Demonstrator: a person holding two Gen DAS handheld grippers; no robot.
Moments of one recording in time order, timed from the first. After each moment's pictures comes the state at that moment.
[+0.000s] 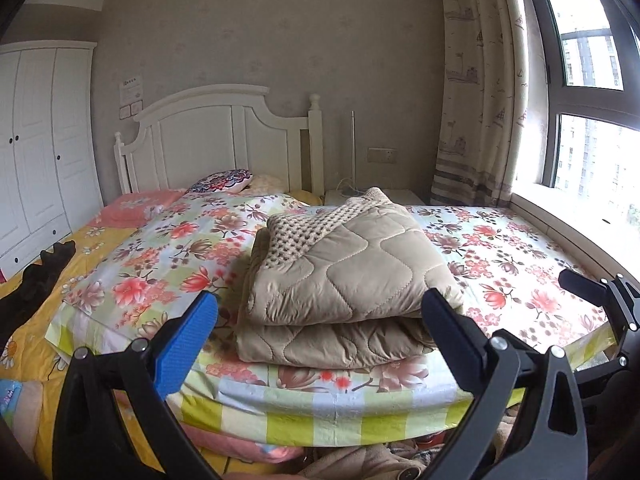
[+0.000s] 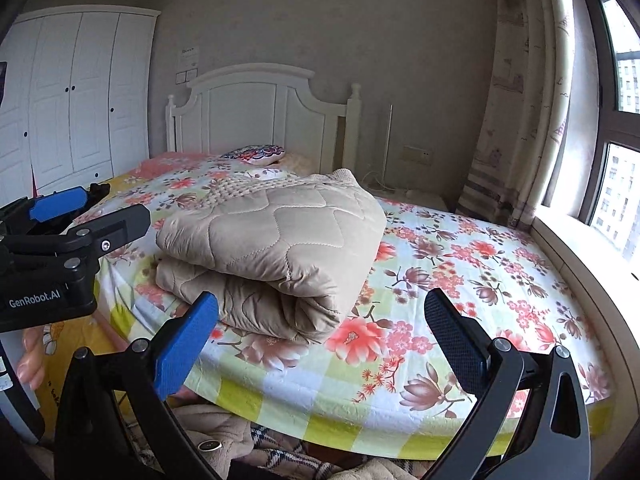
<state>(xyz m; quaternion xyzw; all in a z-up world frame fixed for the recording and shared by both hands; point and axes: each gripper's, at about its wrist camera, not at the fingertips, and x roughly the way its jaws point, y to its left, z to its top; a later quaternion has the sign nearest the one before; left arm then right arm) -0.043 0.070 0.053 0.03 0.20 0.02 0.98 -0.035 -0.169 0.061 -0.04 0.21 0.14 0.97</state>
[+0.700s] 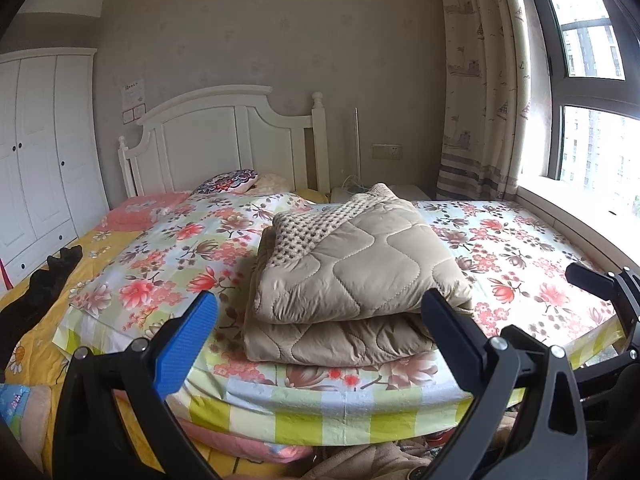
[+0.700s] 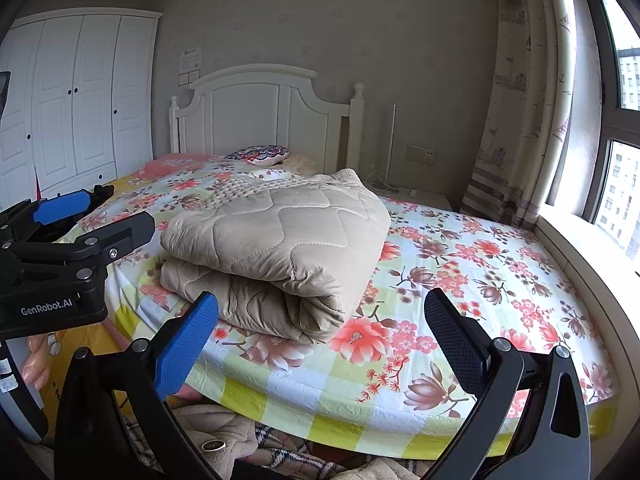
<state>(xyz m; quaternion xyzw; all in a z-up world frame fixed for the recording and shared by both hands) -0.041 0.072 0.047 0.04 0.20 0.03 0.98 -0.034 -0.169 0.061 -0.03 0.22 0.14 0.96</state>
